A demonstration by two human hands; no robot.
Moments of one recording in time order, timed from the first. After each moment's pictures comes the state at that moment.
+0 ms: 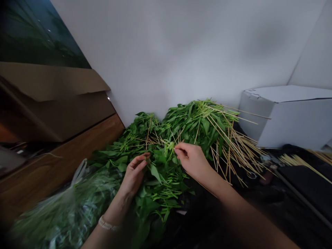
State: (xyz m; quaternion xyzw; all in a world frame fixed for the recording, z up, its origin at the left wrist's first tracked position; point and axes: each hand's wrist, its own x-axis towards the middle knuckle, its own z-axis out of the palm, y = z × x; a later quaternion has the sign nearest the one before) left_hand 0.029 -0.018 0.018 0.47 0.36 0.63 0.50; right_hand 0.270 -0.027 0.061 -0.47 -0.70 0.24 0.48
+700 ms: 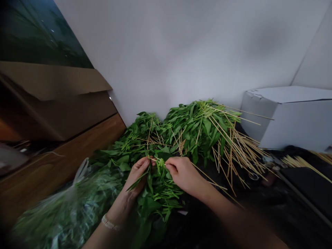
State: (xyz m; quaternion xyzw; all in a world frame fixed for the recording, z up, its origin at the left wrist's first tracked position) left_hand 0.041 -0.021 0.019 0.41 0.37 0.59 0.58; right_hand 0.239 -0.040 0.044 -0.41 -0.78 0.25 0.41
